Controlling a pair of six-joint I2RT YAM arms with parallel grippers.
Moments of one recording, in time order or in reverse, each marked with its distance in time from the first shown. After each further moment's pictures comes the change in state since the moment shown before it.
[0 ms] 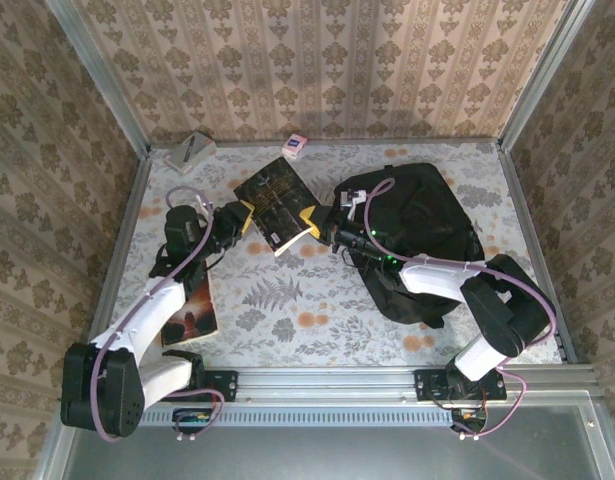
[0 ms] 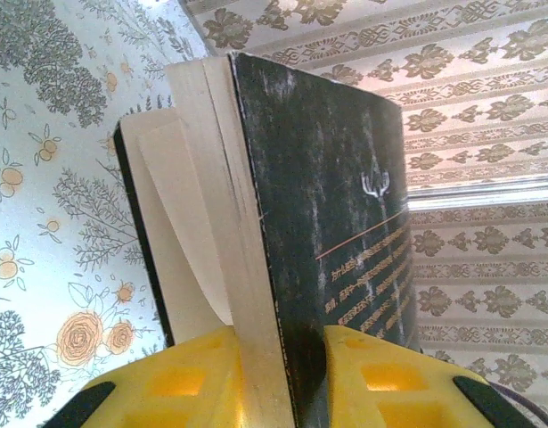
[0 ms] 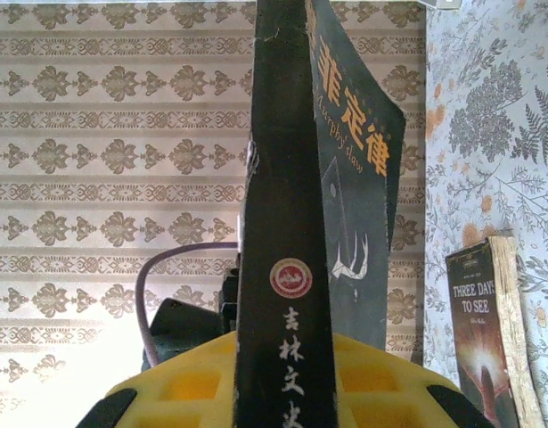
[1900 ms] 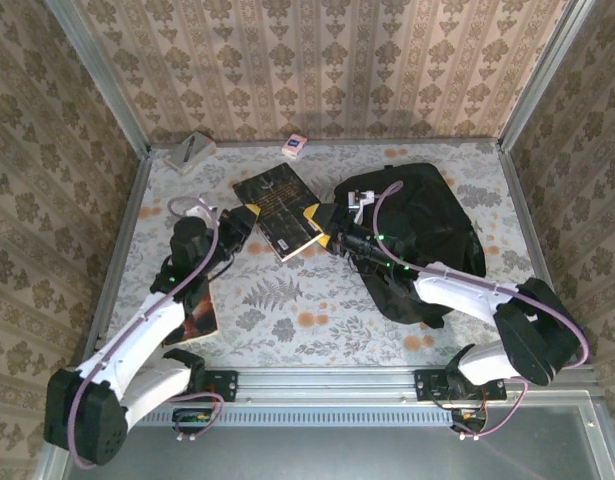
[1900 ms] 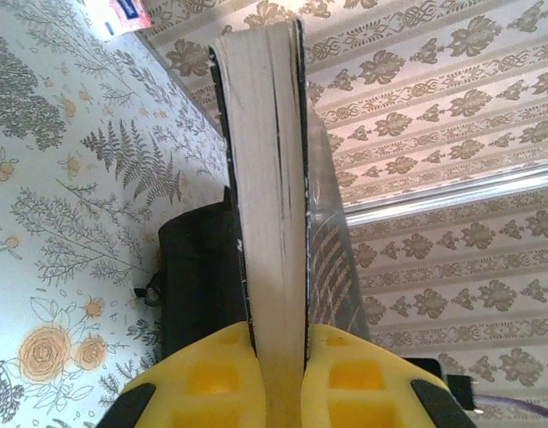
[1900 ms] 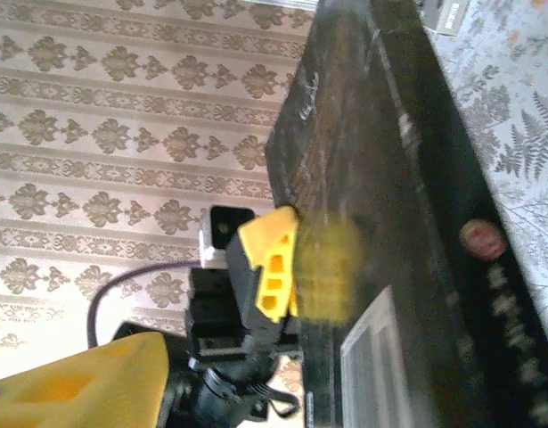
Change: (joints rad) left arm -0.200 -0.164 -0.032 -0.037 -0.283 0.024; right arm 0.046 -0.192 -0.032 -0.193 0.076 -0.145
